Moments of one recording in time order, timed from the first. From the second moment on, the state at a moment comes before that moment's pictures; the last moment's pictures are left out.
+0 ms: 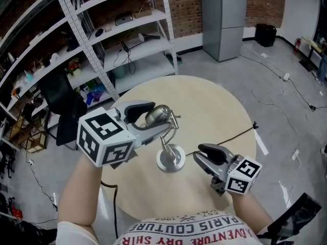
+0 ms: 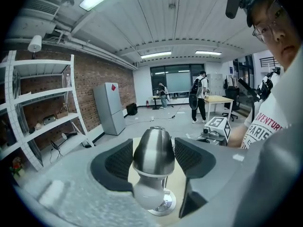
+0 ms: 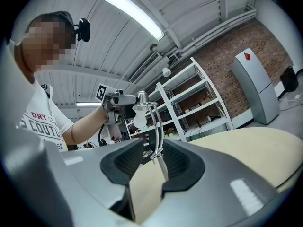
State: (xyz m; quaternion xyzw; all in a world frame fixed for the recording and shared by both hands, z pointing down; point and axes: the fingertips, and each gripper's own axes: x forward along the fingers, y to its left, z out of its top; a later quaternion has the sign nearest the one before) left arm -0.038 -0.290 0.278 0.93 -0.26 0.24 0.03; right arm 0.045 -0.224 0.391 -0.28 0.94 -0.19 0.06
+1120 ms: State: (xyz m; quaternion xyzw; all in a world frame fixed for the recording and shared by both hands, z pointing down) left arm -0.043 -0.284 0.278 0.94 -0.28 0.22 0.02; right arm 0.039 -0.218 0.409 -0.27 0.94 -0.20 0.04
